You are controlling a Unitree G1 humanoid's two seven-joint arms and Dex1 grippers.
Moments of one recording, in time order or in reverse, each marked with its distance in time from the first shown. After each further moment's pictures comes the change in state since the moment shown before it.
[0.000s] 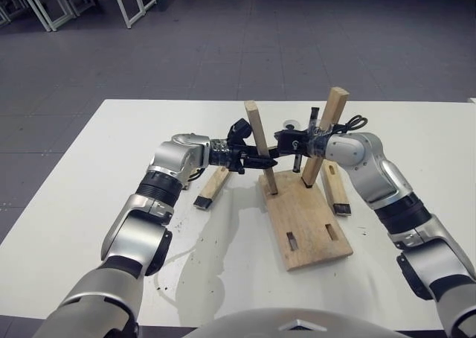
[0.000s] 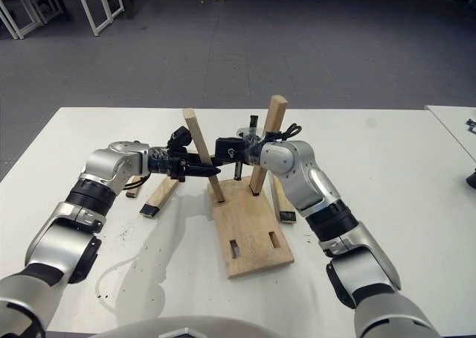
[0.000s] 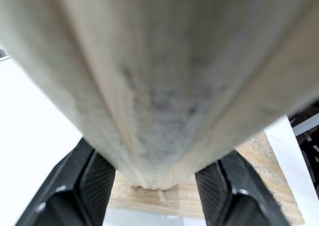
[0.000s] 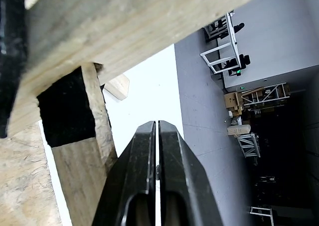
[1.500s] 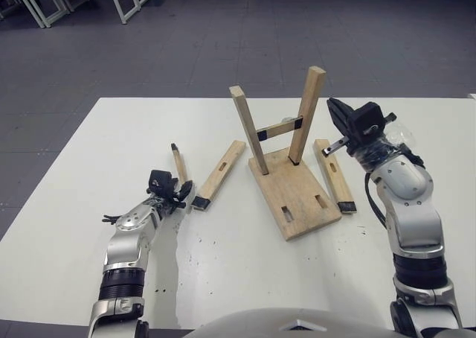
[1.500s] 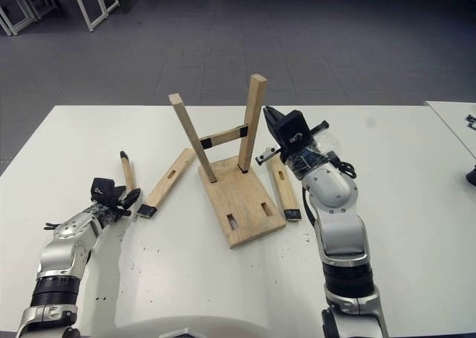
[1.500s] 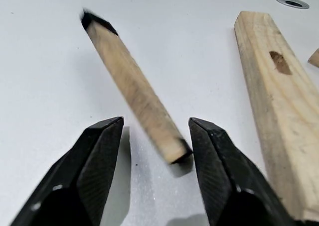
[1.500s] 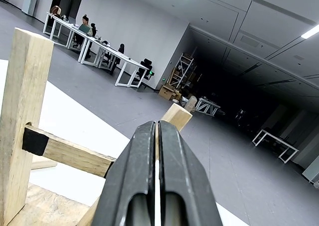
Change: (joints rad) left arm 0.693 -0.019 0.483 -0.392 0.192 -0.231 0.720; right arm 0.384 0.138 -0.427 -0.488 0.366 0.186 -0.356
